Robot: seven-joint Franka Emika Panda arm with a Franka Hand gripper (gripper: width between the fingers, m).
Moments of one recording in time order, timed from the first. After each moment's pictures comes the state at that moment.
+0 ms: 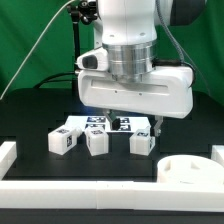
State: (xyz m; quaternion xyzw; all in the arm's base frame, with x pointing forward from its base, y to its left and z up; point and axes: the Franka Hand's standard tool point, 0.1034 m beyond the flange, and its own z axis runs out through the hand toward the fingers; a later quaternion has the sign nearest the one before) arm 0.513 0.011 0.046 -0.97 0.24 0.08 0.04
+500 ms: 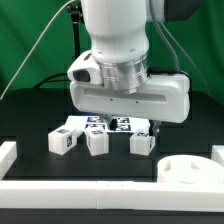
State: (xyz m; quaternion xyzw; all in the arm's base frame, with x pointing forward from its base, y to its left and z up) arm 0.506 0.008 0.045 -0.95 0.21 0.23 0.06
